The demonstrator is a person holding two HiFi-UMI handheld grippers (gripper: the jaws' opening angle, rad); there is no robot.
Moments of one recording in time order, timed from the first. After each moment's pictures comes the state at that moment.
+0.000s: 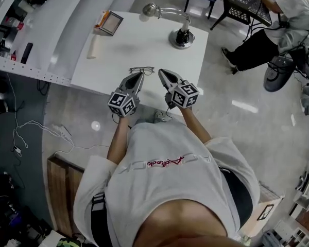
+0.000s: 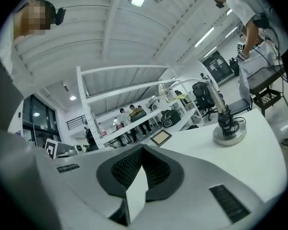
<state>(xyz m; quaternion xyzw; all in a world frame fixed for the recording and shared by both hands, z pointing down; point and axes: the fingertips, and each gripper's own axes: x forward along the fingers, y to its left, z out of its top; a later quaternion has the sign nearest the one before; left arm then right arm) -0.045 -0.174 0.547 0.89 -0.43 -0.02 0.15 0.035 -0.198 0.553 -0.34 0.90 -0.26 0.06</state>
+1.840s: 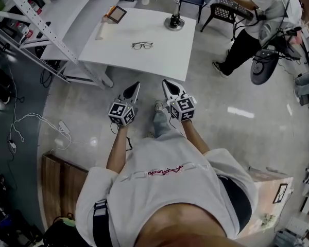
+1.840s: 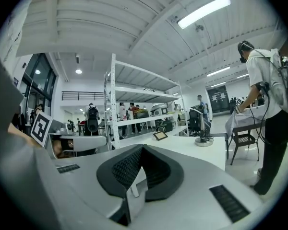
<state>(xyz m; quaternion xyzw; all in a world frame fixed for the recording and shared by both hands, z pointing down) -0.057 0.102 0.522 0.89 -0.45 -0.02 0.09 0.054 0.087 0.522 -0.43 0.90 -0.08 -0.01</state>
